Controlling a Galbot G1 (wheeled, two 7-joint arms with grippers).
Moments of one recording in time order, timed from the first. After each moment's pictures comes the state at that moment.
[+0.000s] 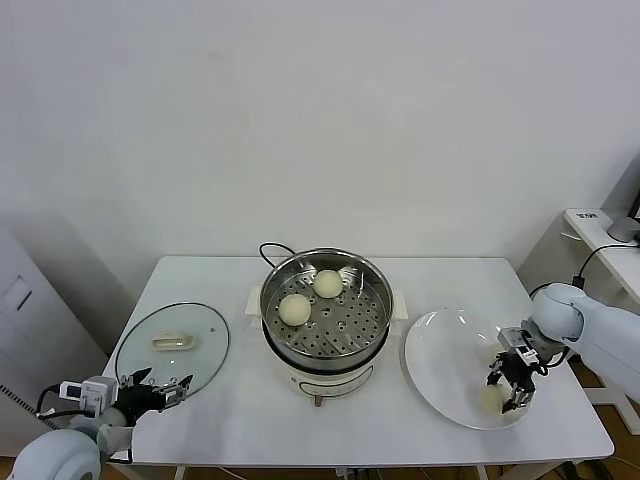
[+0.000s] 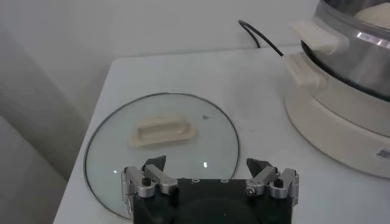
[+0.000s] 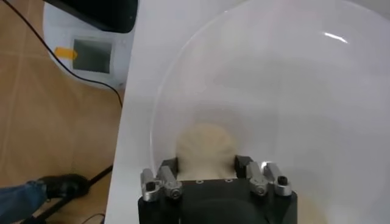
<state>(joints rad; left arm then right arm) 1.51 -0.82 -0.56 -2.08 -0.77 0.63 -0.20 -0.07 0.50 -0.87 1.27 -0.01 0.02 -1.22</state>
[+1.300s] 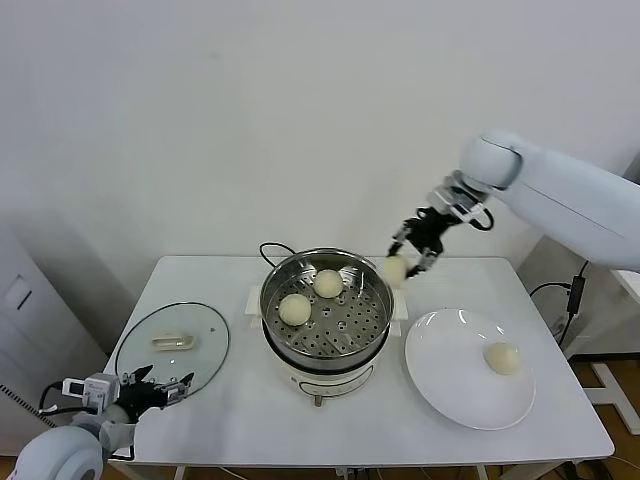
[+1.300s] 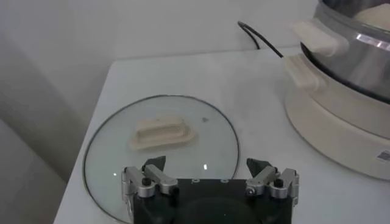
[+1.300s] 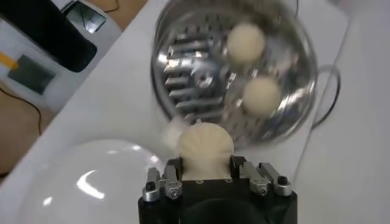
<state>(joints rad) 1.49 -0.82 -0.55 -2.08 -0.77 0.64 -0.20 0.60 0.94 -1.13 1.21 0.32 0.33 -1.32</state>
